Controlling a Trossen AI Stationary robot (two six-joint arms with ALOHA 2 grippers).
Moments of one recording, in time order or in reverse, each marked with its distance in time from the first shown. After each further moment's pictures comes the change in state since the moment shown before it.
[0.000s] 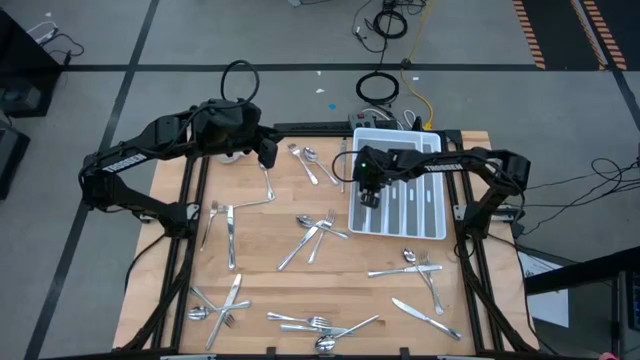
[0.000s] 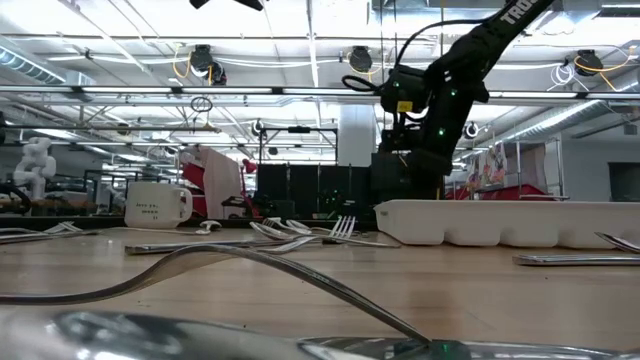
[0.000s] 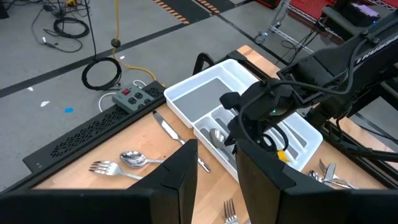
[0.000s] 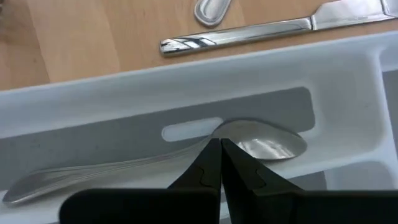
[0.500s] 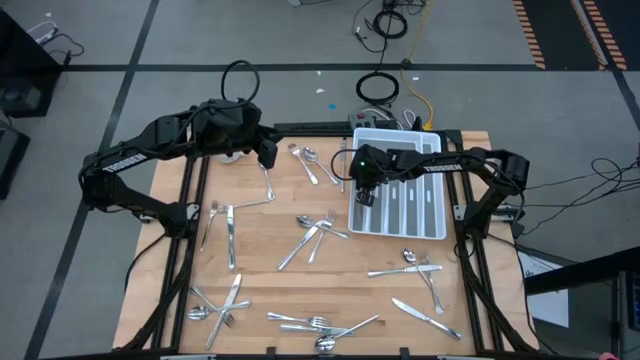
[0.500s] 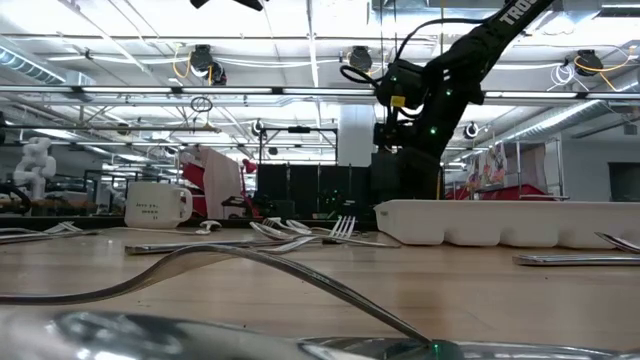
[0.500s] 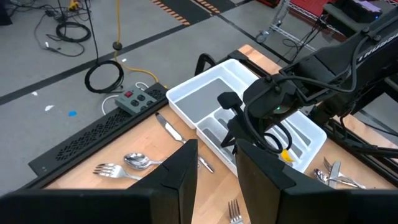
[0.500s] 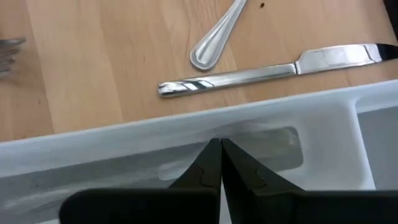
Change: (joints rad) left arm 0.000 0.000 0.000 0.000 -0.006 0.026; right arm 0.000 0.003 0.000 0.108 0.006 -0.016
